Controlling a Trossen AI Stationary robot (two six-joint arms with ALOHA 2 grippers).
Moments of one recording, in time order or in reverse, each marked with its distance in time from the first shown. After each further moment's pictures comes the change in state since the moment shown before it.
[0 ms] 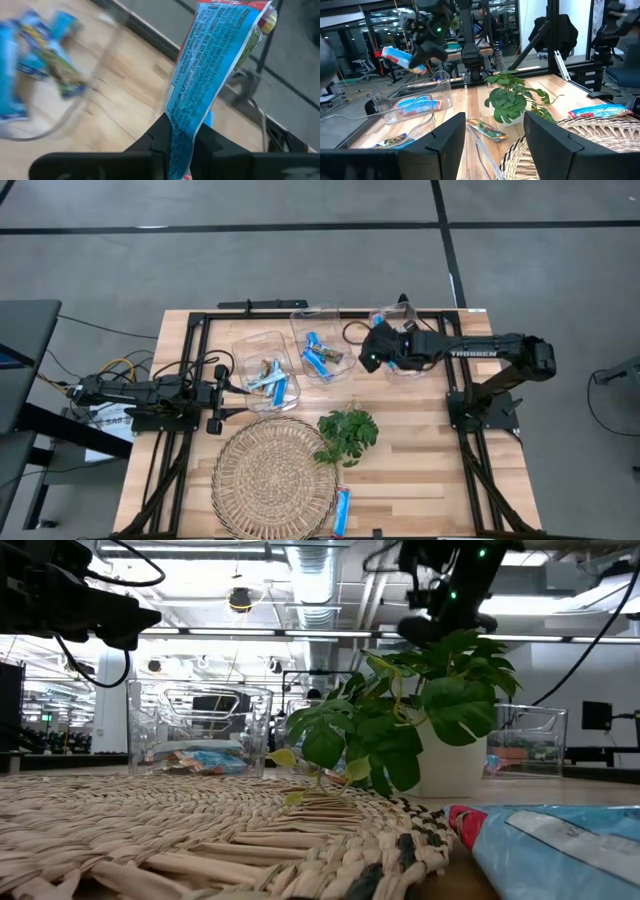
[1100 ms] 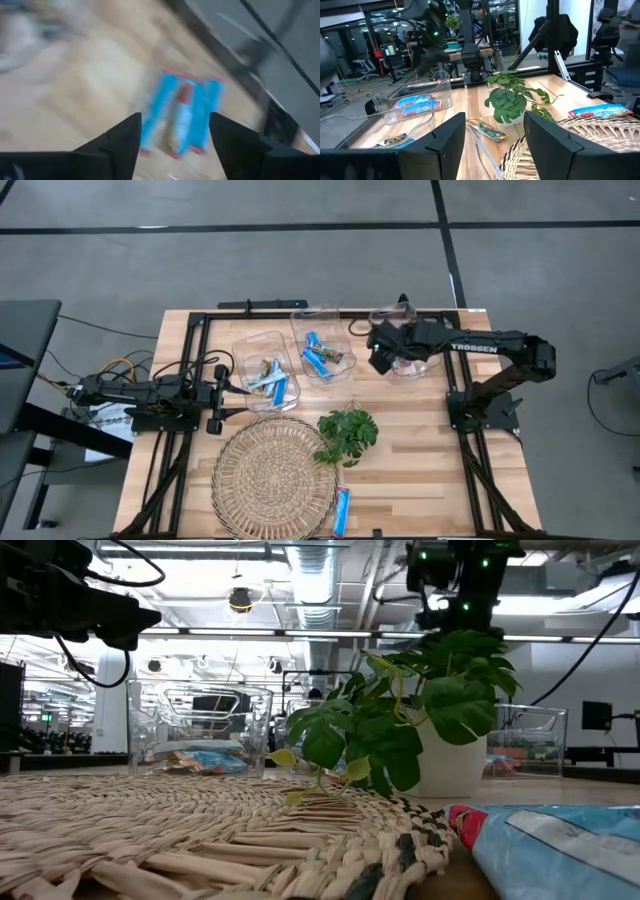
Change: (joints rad) left arm 0.000 0.000 0.000 0.000 0.000 -0.001; right arm -0.116 -0.007 0.000 -0.140 -0.185 -0.137
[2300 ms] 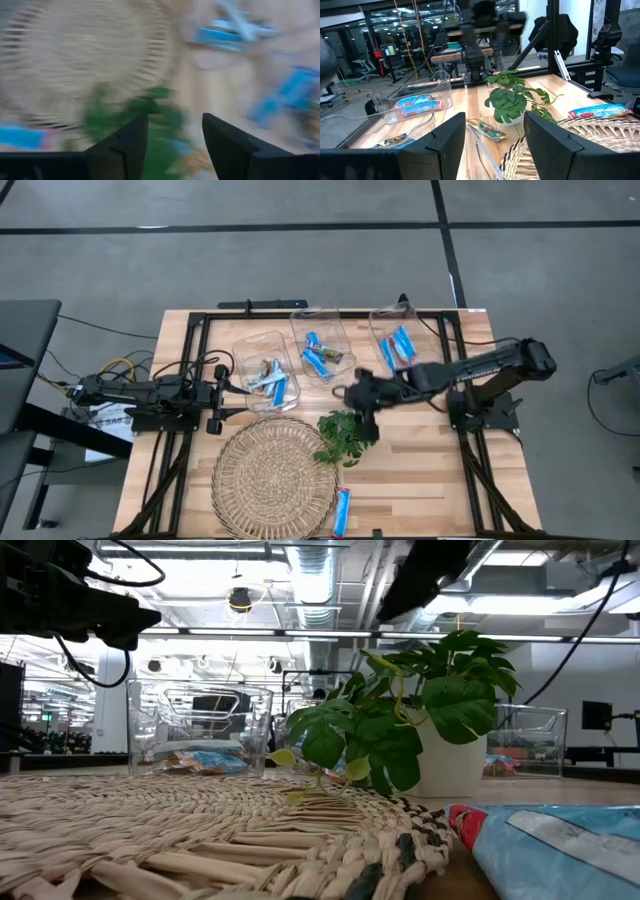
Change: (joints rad) left arm 0.000 0.000 0.000 0.000 0.000 0.002; right arm 0.448 0.035 0.058 0.435 -0.415 -0.333
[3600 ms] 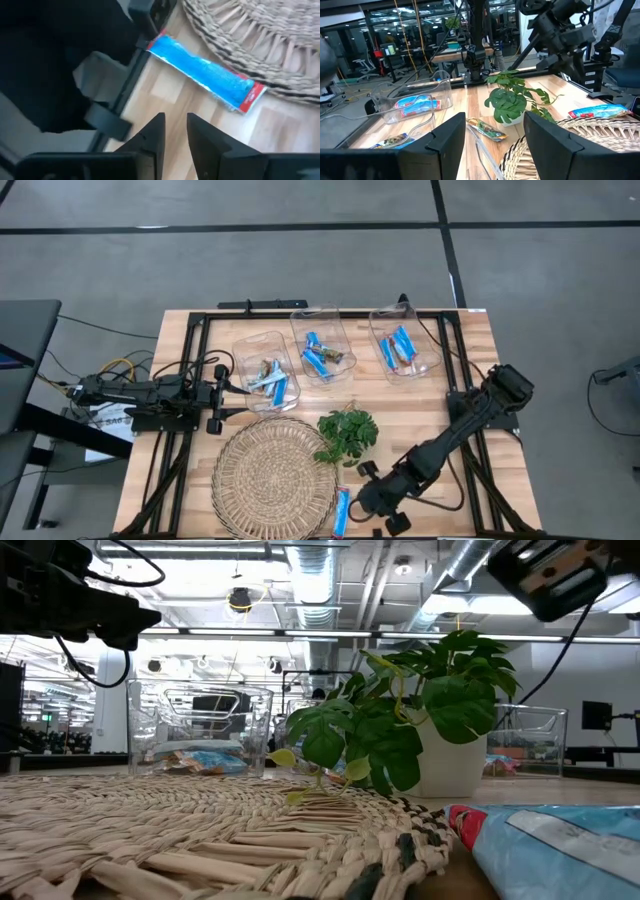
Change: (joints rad) left arm 0.000 0.000 0.000 0.000 0.000 -0.005; right arm 0.530 0.310 -0.001 0.210 -0.151 0.208
